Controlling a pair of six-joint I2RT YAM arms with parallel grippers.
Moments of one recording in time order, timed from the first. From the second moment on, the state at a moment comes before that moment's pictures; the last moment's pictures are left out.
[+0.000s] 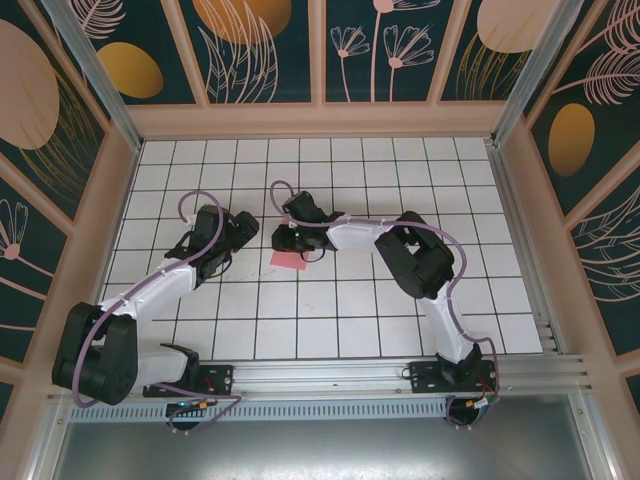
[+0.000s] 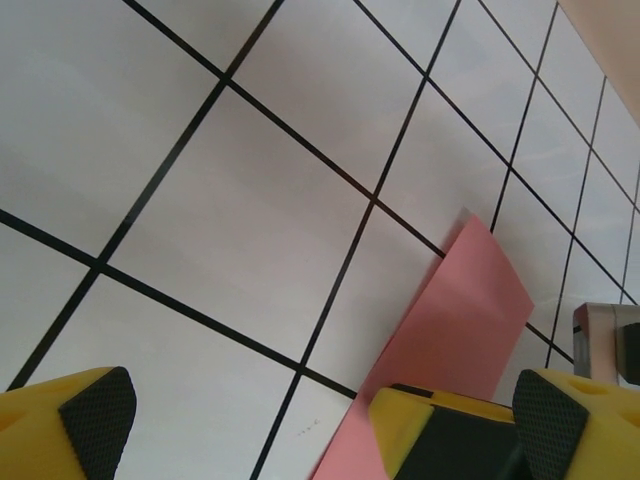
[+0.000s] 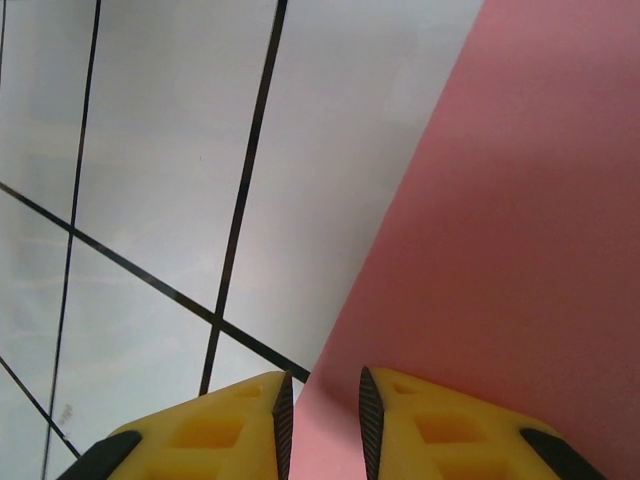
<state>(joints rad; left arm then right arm) -0.32 1.28 0.65 -0.13 -0.06 -0.97 0.82 2.18 1.44 -0.14 -0.26 0.67</state>
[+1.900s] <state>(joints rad) -0.55 1.80 0.86 0.15 0.31 -0.93 0.61 1.47 0.61 0.05 -0.31 0.99</state>
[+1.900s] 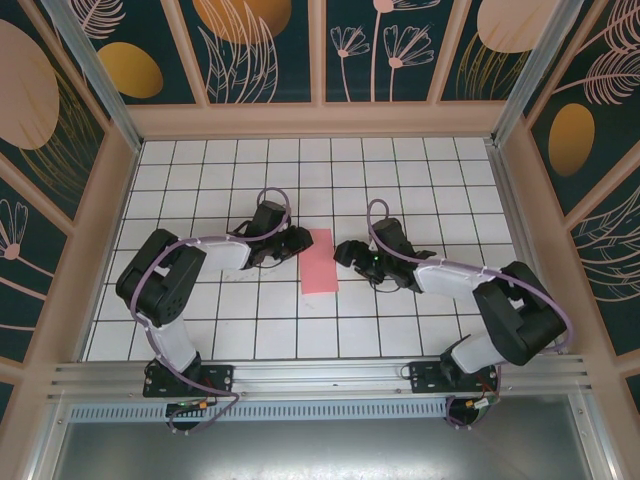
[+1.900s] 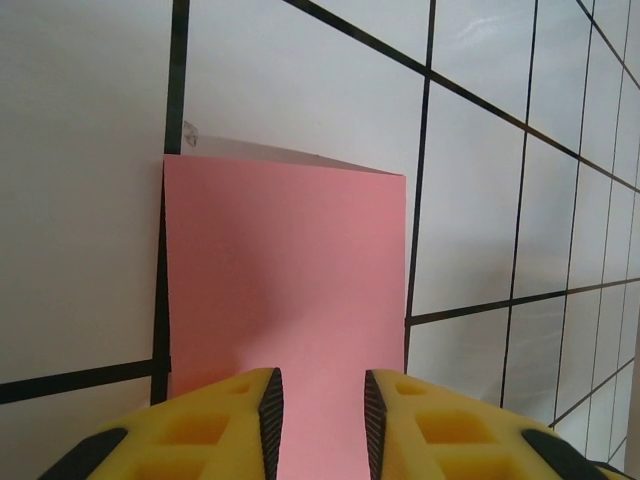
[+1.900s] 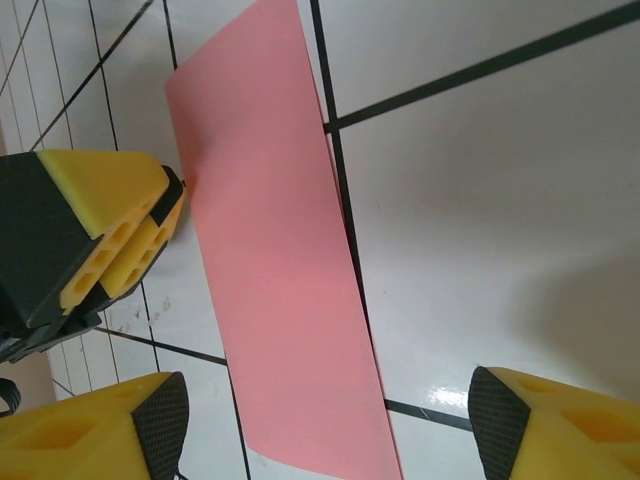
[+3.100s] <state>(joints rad) -0.55 1.84 0.85 0.15 0.28 -0.93 0.69 1.59 0.67 0.03 -0.41 0.97</state>
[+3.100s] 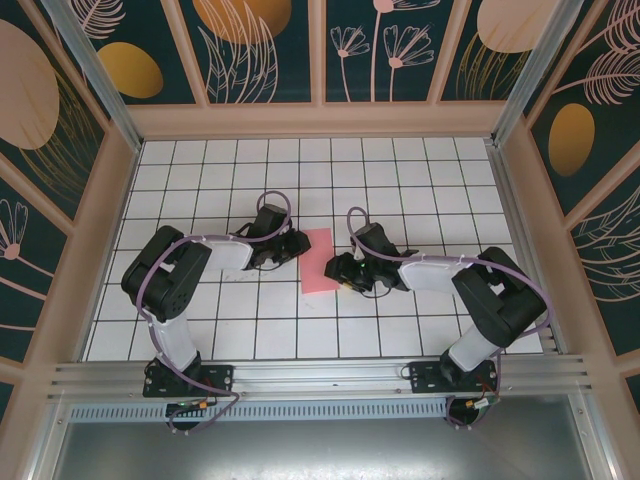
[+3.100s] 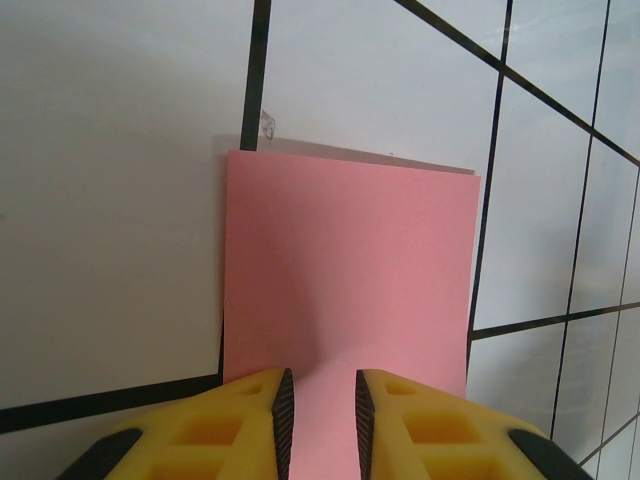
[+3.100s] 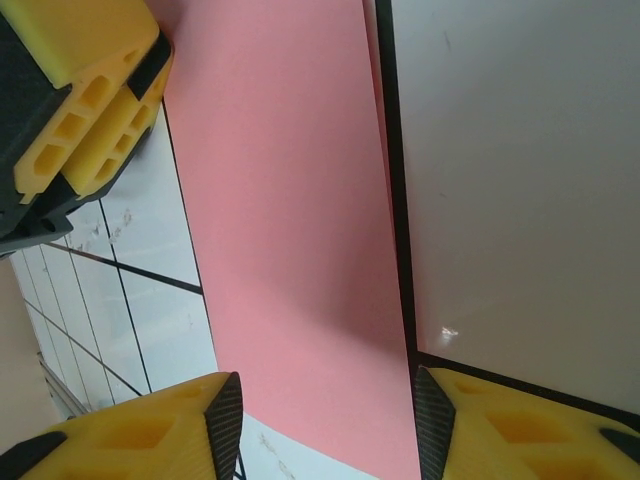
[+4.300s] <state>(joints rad) -0.55 1.81 0.82 0.18 0.29 -0.93 0.67 1.54 0.56 0.17 -0.51 1.13</state>
